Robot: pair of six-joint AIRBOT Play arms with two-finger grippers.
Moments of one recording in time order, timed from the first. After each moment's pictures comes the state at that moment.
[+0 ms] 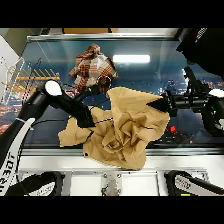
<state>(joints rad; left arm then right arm) -0.27 -1.29 1.16 1.00 -1.47 -0.67 -0.26 -1.30 0.99 -0.25 1.62 0.09</state>
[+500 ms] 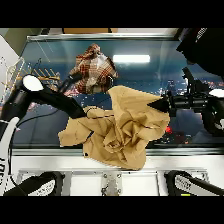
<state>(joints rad) -0.11 -1.24 1.21 1.00 -1.44 -0.85 -0.26 -1.28 0.99 -0.29 1.59 0.11</state>
